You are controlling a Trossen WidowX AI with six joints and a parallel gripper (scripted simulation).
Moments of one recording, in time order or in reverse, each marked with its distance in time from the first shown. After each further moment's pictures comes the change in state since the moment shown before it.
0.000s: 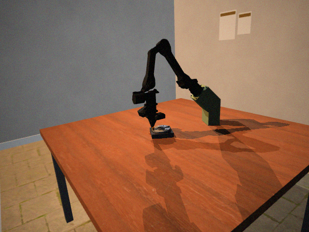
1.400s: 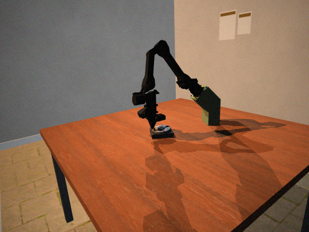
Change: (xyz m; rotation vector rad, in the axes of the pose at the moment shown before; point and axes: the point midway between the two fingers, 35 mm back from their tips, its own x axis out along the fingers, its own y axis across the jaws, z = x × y) arm 0.000 0.019 0.014 0.003 -0.004 -0.007
